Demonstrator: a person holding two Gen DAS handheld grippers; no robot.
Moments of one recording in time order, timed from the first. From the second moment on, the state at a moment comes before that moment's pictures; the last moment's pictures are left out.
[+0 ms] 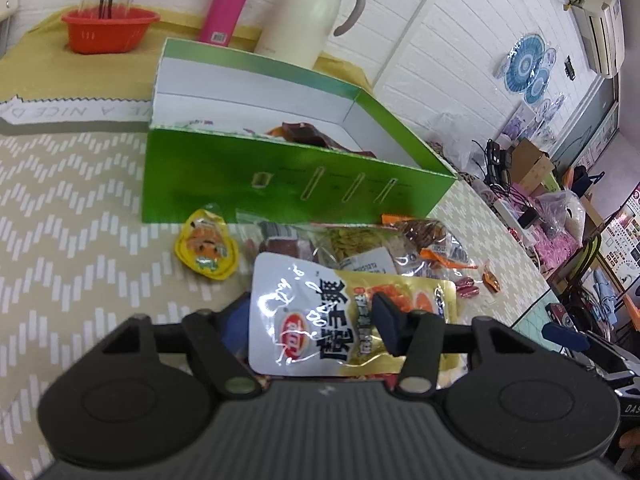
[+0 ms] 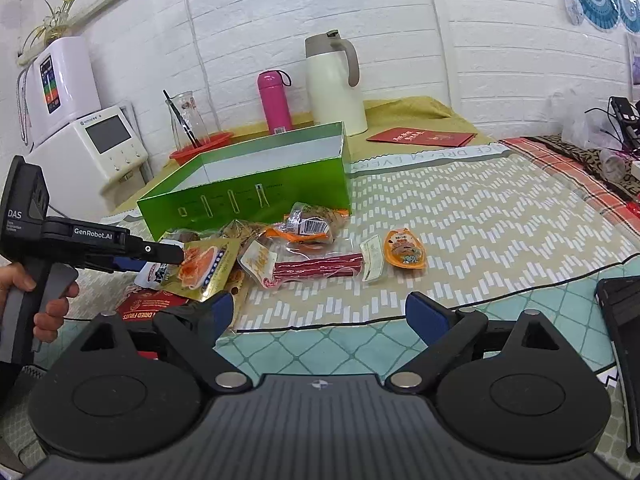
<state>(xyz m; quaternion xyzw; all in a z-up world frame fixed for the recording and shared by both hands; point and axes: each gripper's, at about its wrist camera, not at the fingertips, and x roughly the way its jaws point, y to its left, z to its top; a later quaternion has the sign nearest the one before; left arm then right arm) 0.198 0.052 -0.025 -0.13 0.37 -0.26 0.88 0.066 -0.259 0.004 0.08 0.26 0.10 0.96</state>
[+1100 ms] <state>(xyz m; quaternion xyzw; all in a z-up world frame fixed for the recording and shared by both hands) 0.104 0.065 0.009 -0.12 0.36 -0.29 0.88 0.122 -0.190 -0.007 -0.12 0.29 0.34 0.89</state>
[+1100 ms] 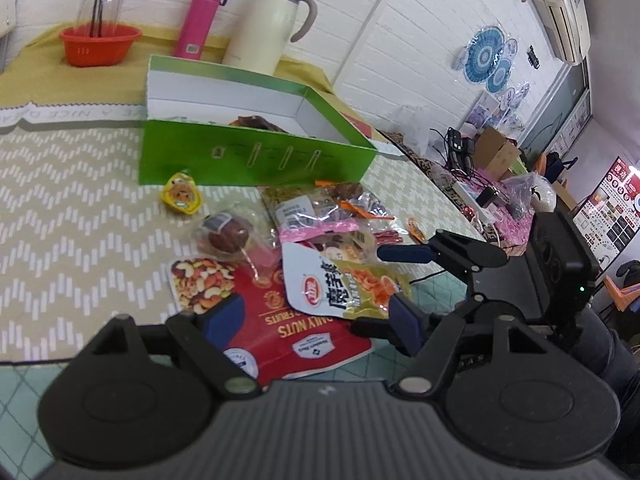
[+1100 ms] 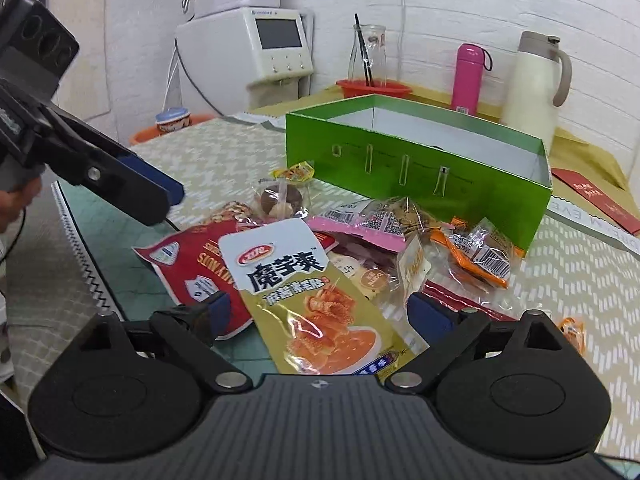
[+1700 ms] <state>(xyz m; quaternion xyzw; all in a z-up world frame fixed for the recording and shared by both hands) 0.182 0.048 -0.009 -0.12 0.36 -0.20 0.90 0.072 -0.189 -0.001 -0.06 0.33 0.28 0.90</state>
